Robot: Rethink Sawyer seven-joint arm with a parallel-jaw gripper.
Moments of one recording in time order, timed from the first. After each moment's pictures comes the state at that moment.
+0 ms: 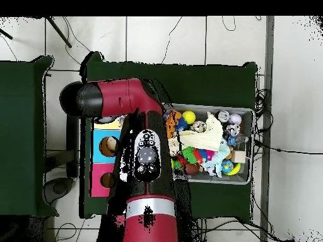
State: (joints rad) arm 0.05 -0.50 -0.01 1.16 -0.07 0.86 1.74
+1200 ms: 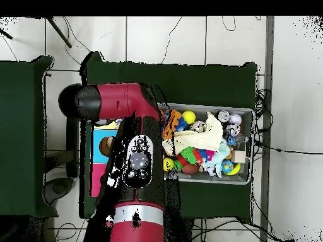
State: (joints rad) arm 0.12 -0.47 -0.13 1.16 0.03 0.86 1.96
